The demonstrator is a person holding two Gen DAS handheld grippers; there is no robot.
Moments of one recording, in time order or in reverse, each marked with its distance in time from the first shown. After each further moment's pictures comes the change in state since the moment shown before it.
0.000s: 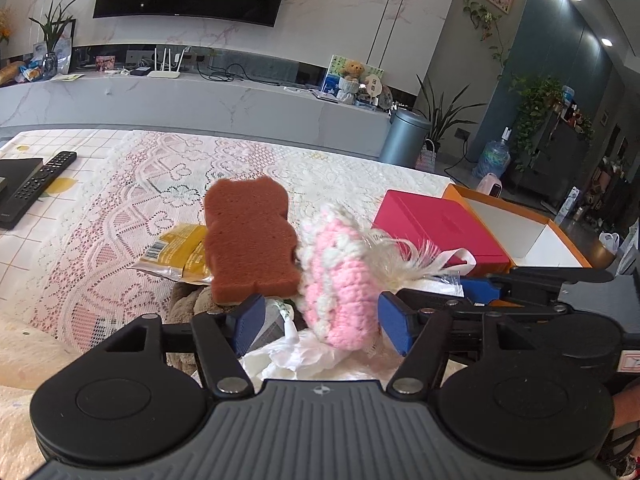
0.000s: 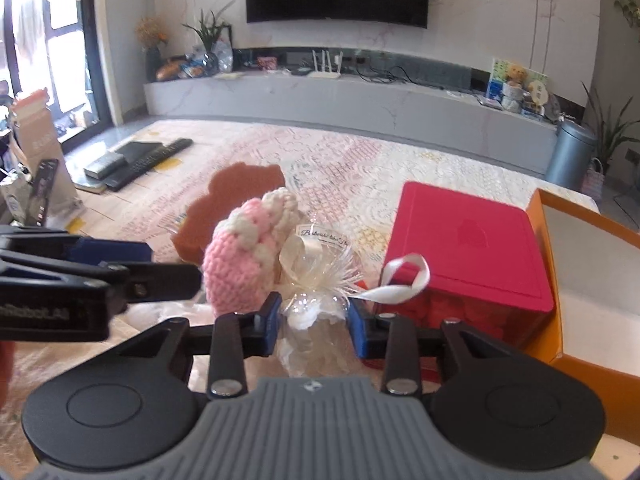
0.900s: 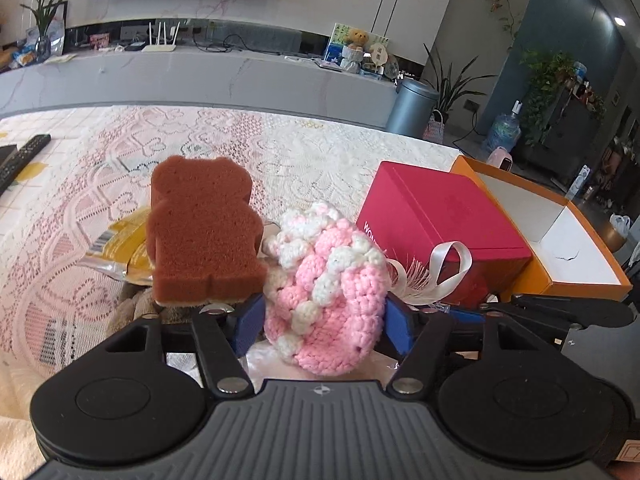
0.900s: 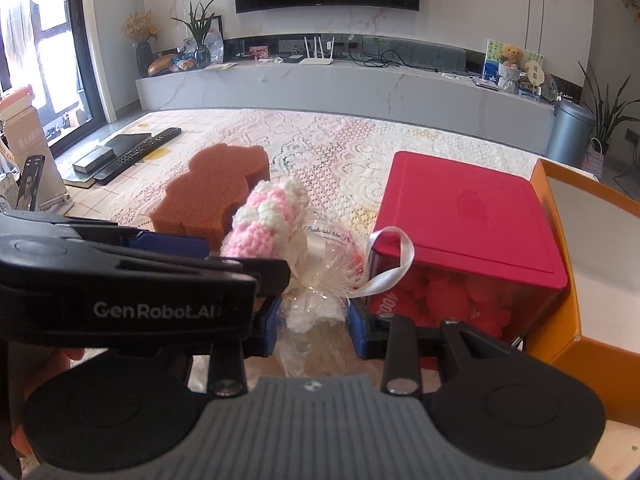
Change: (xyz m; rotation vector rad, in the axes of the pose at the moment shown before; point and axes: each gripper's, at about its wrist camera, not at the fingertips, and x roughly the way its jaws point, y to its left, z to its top) left arm 0.057 -0.022 0.006 -0.003 0.100 0.019; right arm 0.028 -0.009 -0.009 0.051 0.077 -0.030
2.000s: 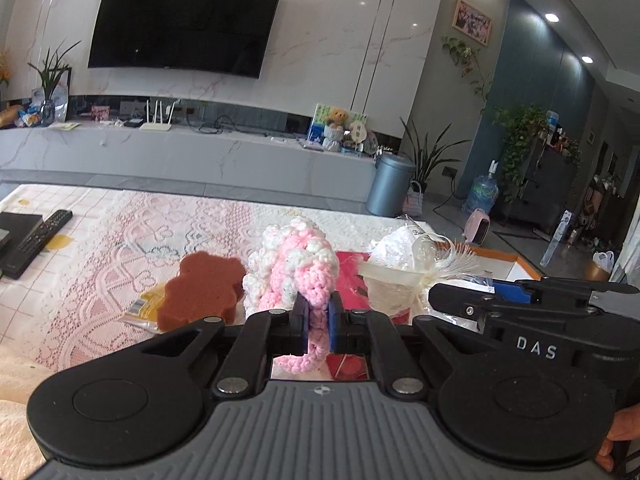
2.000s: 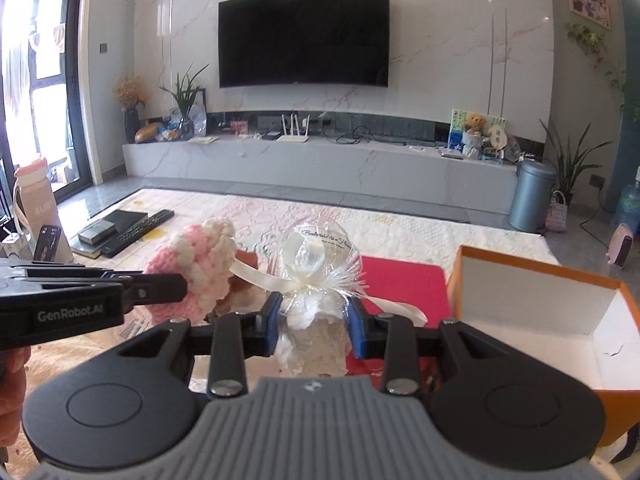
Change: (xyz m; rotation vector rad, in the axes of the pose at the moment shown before) left arm -0.102 -0.034 0.003 0.046 -0.248 -0.023; right arm -0.121 -0.013 0.011 0.029 -0.248 -0.079
